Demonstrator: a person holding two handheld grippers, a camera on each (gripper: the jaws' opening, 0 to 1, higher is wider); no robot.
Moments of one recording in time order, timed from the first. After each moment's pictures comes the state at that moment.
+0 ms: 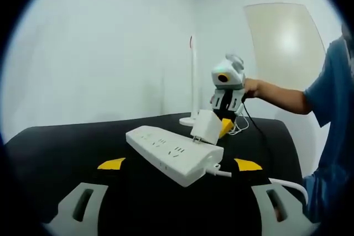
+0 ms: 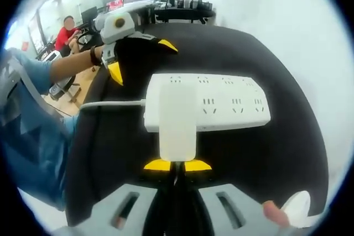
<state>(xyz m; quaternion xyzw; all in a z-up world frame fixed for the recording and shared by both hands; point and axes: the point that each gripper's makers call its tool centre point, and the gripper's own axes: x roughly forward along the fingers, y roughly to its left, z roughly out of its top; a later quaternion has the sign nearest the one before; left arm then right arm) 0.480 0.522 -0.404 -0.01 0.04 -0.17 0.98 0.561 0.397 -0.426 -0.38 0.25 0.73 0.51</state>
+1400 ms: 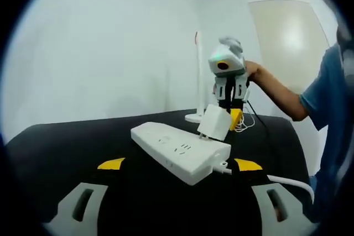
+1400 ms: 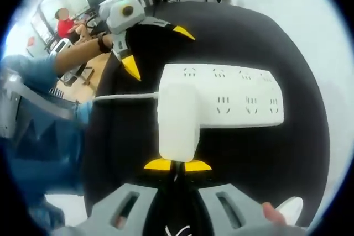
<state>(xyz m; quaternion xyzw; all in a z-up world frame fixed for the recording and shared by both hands) 0.484 0.531 -0.406 -0.01 0.05 -0.15 0.99 0.544 0.396 -0.411 -0.45 0.33 0.72 0.42</state>
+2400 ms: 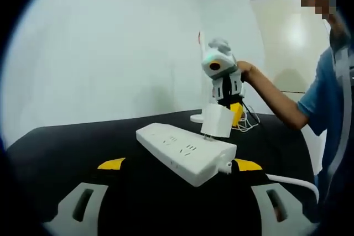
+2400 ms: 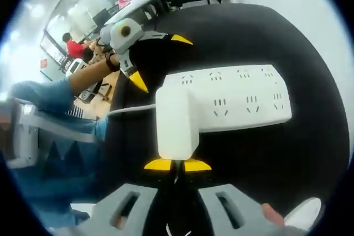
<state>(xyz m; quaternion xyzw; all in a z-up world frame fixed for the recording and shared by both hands) 0.485 0.537 -0.406 0.00 0.04 -0.14 0.99 0.547 0.400 -0.408 -0.35 0.39 0.75 0.39</state>
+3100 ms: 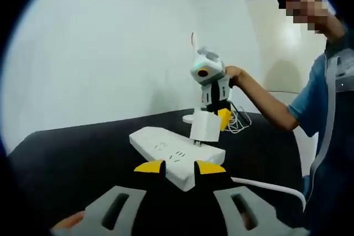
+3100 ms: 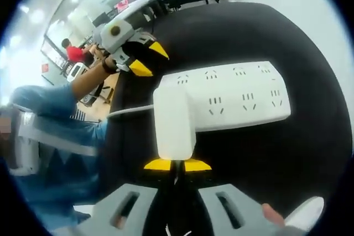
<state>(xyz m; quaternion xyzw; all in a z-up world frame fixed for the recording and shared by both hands) 0.483 0.525 -0.396 0.04 0.08 -0.13 0.99 0.552 0.397 -0.412 -0.35 0.40 0.75 0.40</state>
